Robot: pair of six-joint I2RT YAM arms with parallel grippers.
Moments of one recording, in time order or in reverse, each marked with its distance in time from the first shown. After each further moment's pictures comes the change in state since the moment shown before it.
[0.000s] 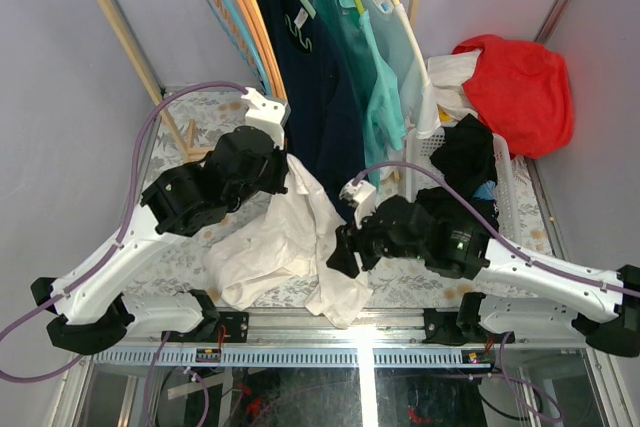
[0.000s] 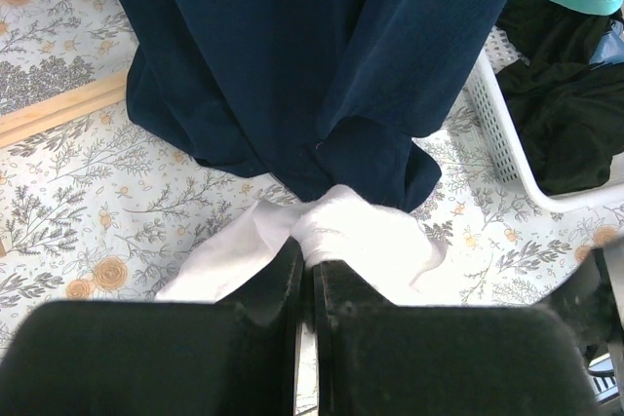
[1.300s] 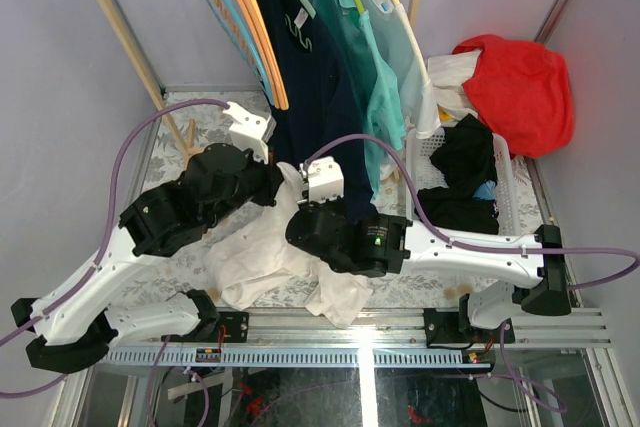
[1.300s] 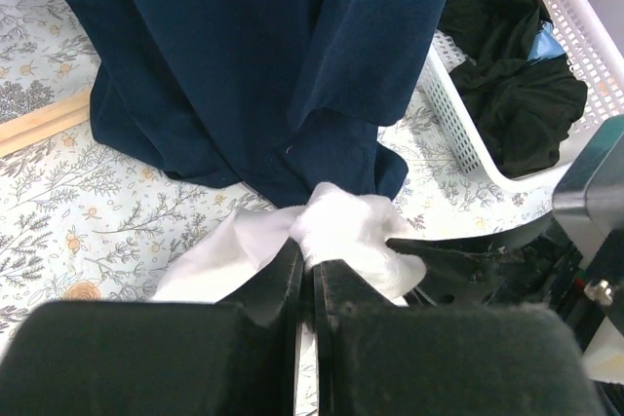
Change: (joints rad) left arm 0.000 -0.155 -0.158 0.120 0.090 0.037; right arm 0.289 0.492 0.487 -0.182 1.023 0.225
